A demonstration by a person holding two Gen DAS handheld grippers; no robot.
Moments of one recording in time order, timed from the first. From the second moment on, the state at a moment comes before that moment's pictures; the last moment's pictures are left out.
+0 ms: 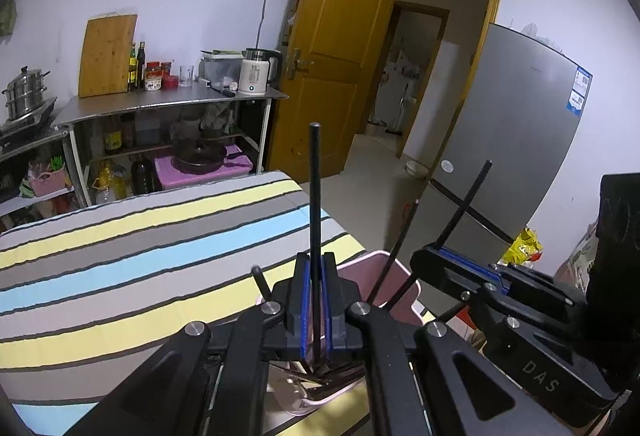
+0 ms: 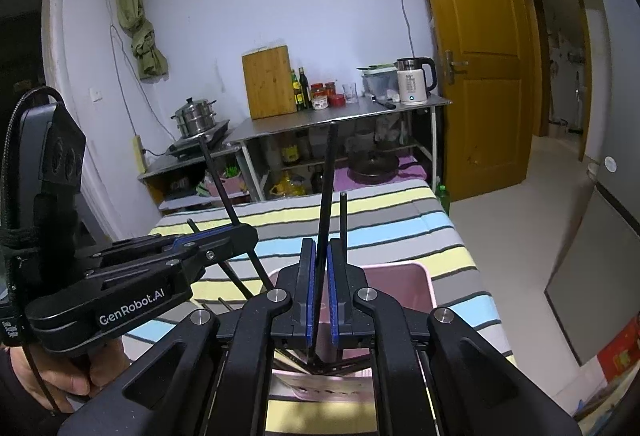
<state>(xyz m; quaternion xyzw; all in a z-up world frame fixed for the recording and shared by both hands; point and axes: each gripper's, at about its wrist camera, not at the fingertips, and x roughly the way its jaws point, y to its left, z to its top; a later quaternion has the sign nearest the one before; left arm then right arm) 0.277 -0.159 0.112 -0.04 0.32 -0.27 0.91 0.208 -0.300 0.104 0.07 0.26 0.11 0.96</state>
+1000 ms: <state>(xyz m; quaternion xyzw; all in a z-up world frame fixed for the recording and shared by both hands) 0.216 -0.120 0.140 -0.06 0.28 -0.27 0.92 0.175 -0.299 0.125 0.06 0.25 0.11 0.96</state>
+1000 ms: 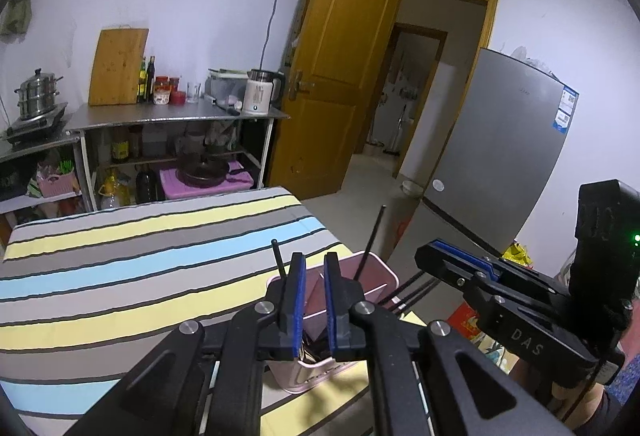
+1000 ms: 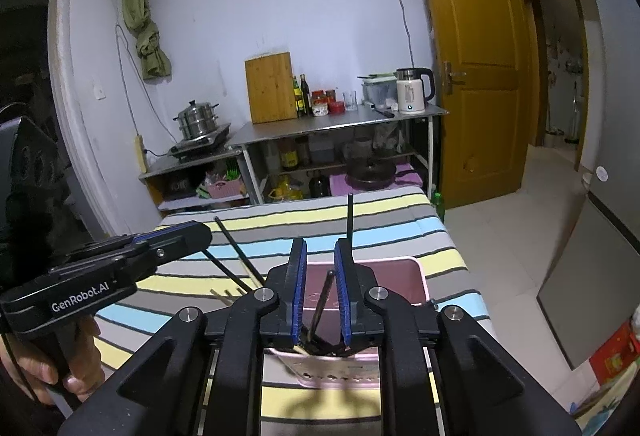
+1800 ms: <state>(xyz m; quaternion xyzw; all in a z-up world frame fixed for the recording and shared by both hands) 0.124 -0.112 0.104 -0.03 0.27 -0.25 0.93 0.107 -0.293 0.101 0.06 0.26 0.12 0.96</state>
